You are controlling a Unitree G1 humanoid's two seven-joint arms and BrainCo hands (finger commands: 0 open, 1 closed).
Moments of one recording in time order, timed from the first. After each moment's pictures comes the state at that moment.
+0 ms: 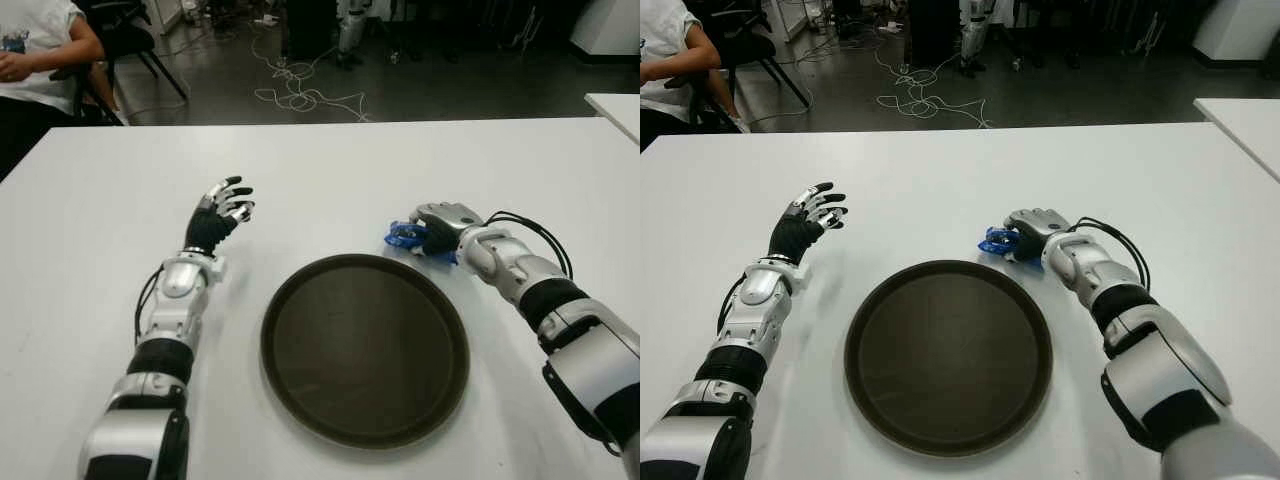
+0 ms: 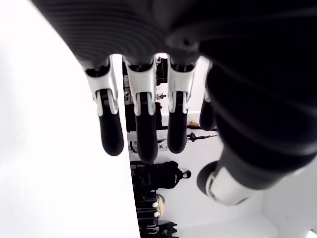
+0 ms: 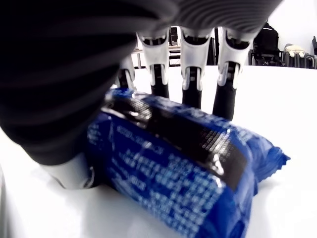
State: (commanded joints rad) left arm -0.51 0.11 0.09 0.81 -0.07 -0.27 -0.13; right arm -0.83 -0.34 0.60 1.17 -0.73 -0.29 -0.09
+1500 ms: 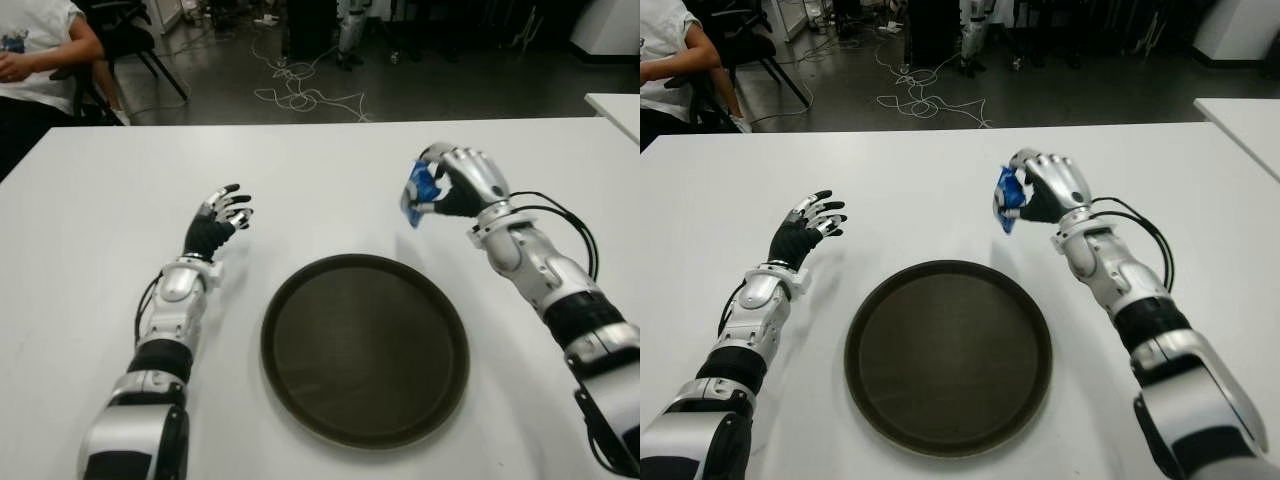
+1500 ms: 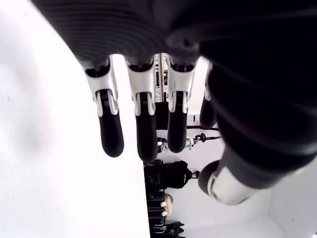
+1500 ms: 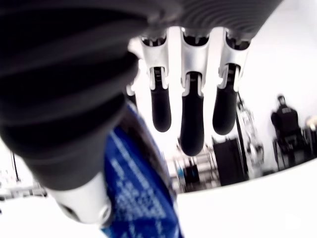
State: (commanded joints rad) left arm -0.56 0.11 0.12 0.92 -0.09 -0.30 -0.16; right arm -0.64 -0.44 0.35 0.68 -0.68 -0.35 -0.43
